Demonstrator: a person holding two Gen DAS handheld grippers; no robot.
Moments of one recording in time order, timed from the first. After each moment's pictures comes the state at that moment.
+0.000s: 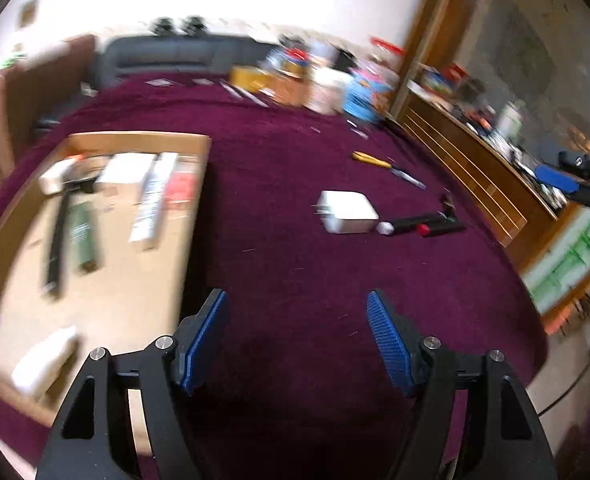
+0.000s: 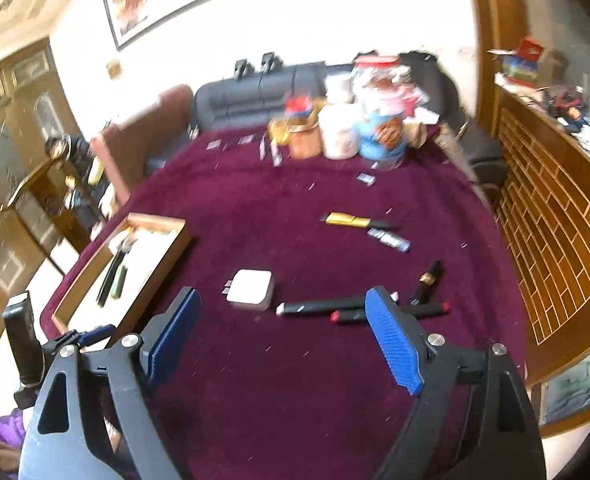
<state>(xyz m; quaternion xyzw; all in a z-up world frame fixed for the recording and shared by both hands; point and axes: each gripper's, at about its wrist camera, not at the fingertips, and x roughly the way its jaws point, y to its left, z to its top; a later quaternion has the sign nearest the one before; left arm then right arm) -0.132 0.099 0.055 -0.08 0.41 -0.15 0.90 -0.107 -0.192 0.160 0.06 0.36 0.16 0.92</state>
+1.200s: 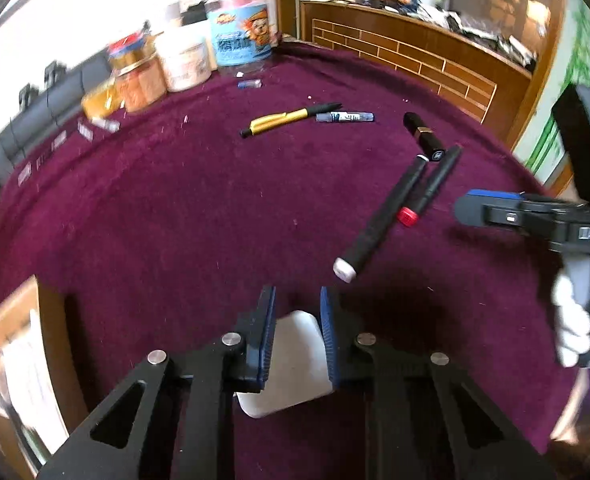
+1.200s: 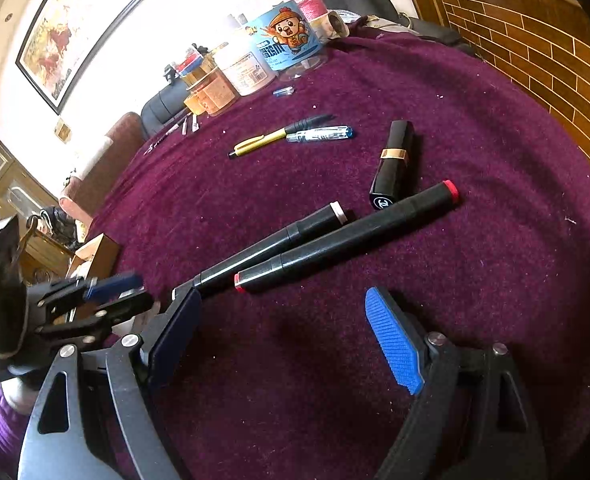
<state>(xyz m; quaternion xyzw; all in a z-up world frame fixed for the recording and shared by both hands) -0.008 -0.017 0.027 0.14 0.46 -0.26 0.84 -0.051 -0.246 0.008 0.22 0.42 0.12 0.87</state>
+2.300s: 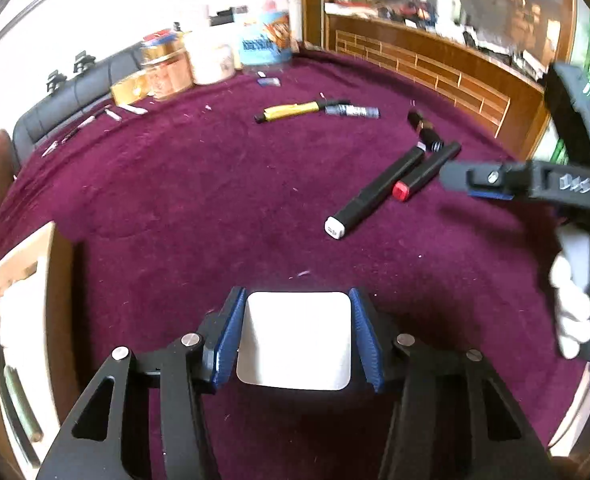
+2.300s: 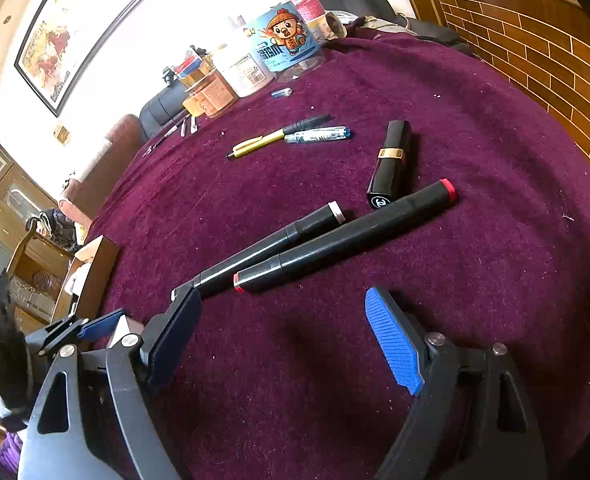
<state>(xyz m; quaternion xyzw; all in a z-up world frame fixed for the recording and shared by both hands) -0.053 -0.006 0.024 0.12 0.43 -0.21 0.87 -0.051 -0.246 0.009 0.22 0.42 0.12 0.87</state>
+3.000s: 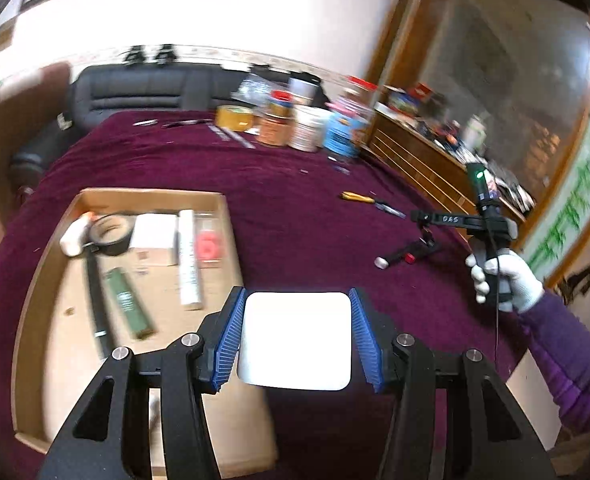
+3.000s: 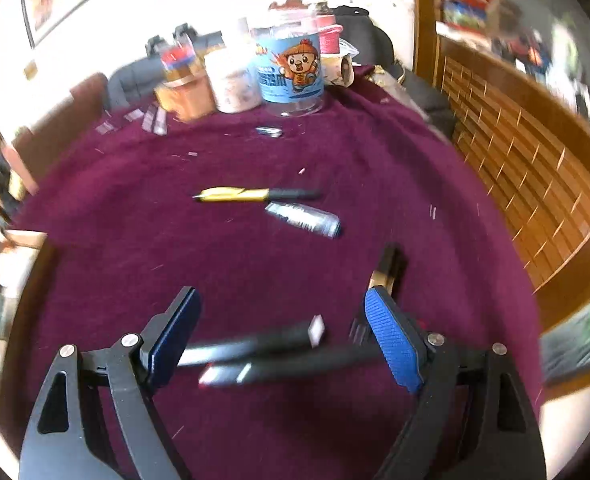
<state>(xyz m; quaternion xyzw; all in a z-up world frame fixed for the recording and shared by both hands) -0.128 0.184 0.094 -0.08 0.35 -0.18 0.92 0.044 -0.213 0.046 0.01 0.44 0.03 0.90</state>
